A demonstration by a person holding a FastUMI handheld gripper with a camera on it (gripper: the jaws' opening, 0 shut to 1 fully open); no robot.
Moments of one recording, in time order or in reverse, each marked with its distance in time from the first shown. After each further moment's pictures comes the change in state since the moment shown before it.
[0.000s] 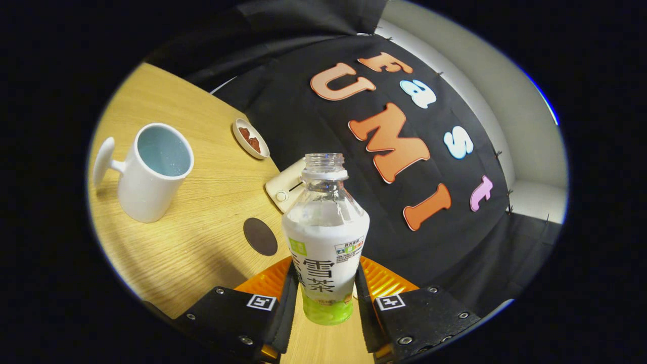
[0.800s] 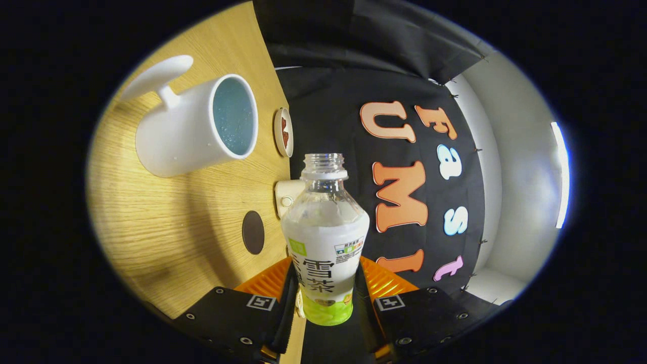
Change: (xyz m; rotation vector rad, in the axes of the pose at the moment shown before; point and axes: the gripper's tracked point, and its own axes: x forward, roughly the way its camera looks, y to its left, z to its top) arm 0.000 0.024 0.032 -0.429 -0.125 -0.054
